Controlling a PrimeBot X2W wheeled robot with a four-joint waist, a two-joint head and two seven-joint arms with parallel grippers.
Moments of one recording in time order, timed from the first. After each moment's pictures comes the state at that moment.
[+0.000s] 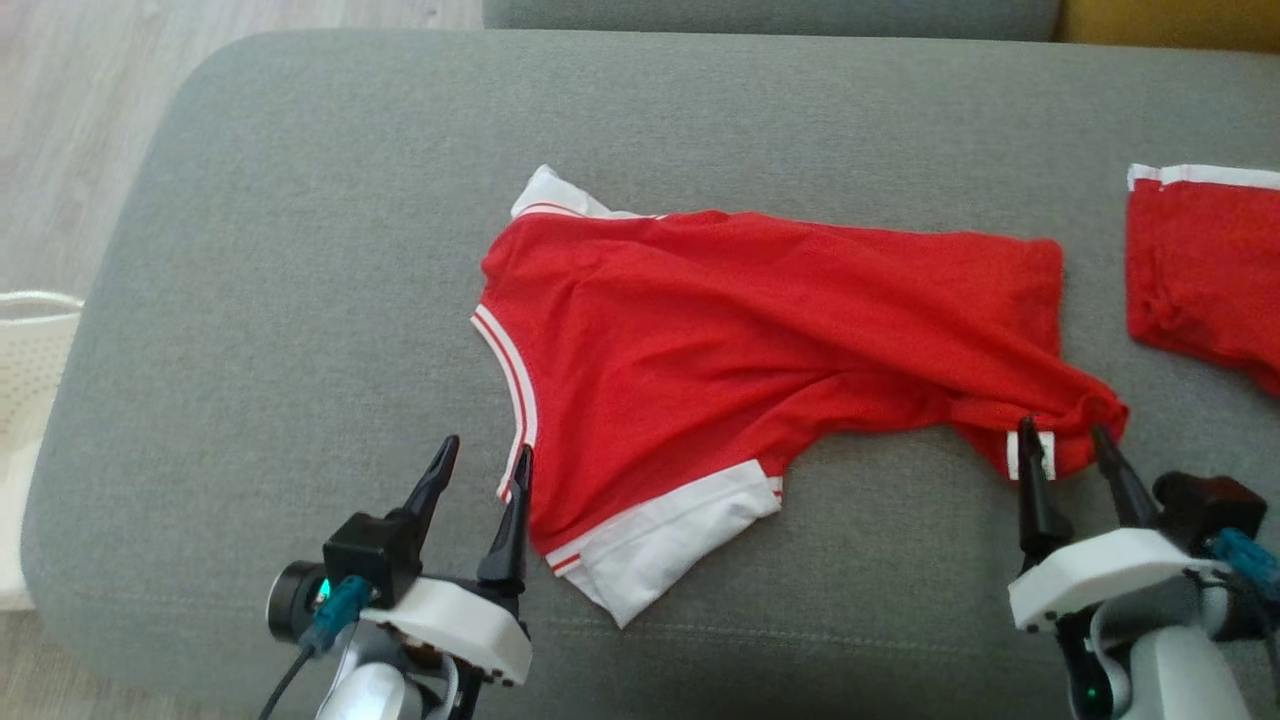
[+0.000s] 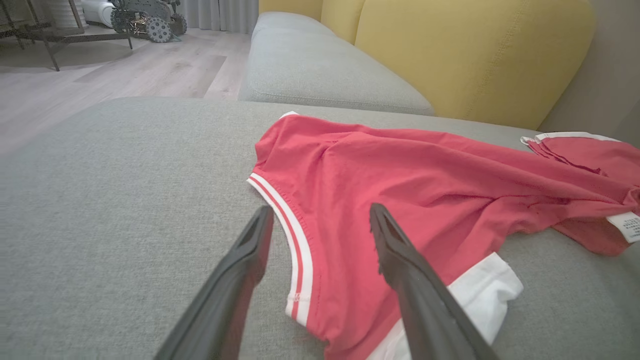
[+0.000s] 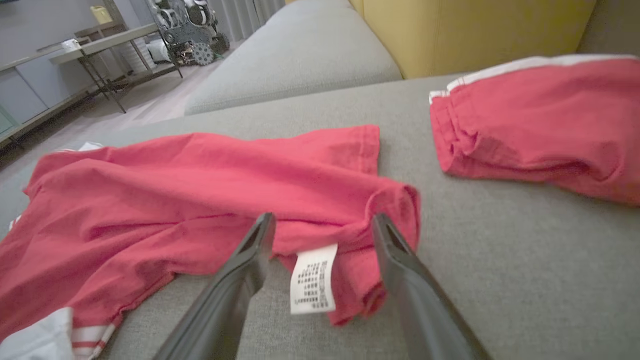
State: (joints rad) left arm -0.05 0.05 -0.35 0.26 -0.21 0.00 -0.25; right arm -0.11 -0.04 -0.05 0.40 0.06 0.12 -0.05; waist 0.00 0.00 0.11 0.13
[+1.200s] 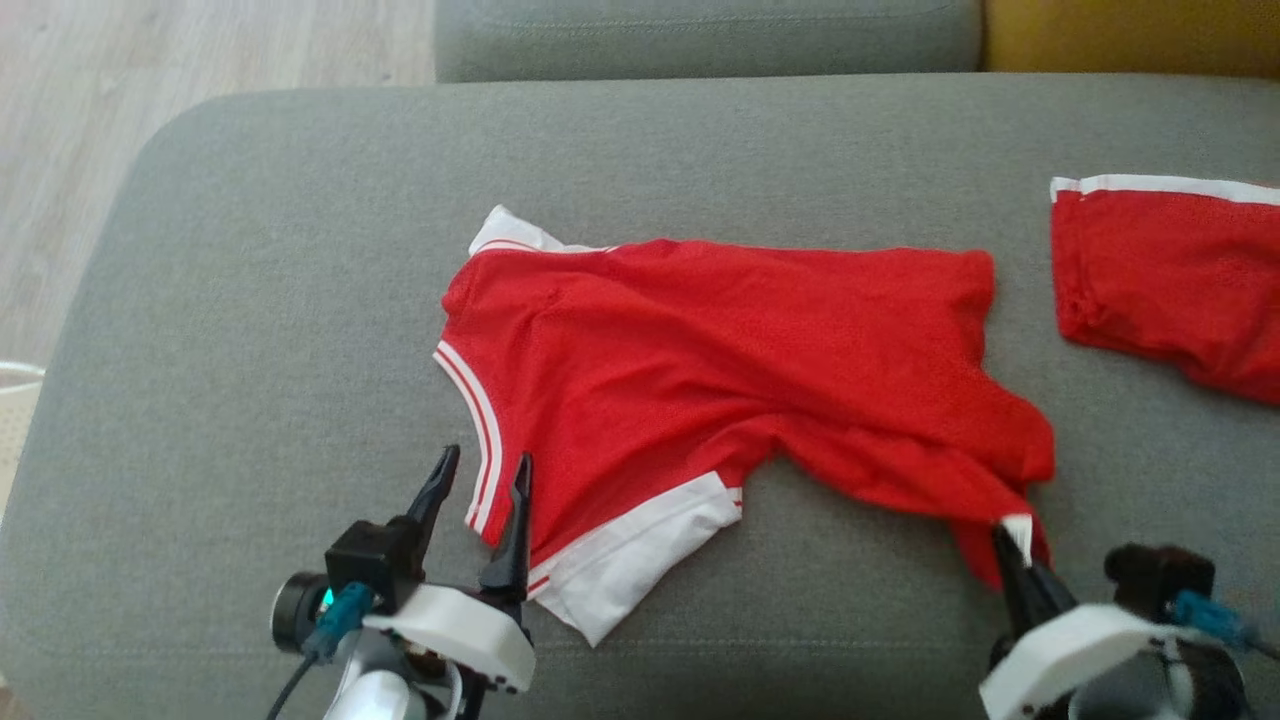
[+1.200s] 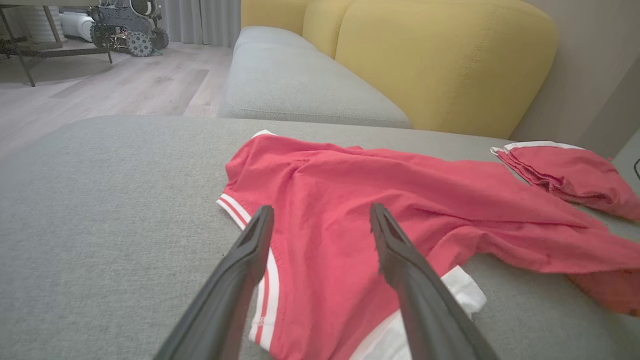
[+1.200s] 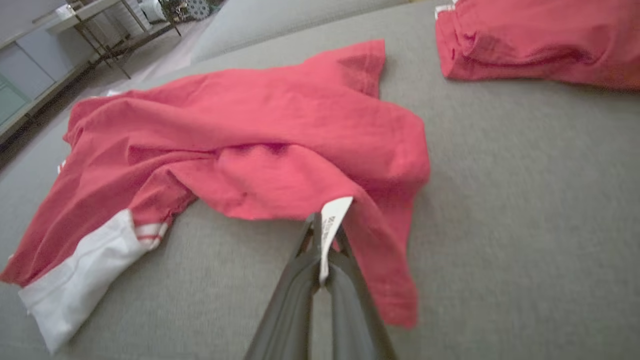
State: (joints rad) left arm -0.05 0.05 -0.35 0.26 -0.23 0.02 -0.25; right arm 0.06 -0.05 0.05 0.28 0.17 0.12 0.13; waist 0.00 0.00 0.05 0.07
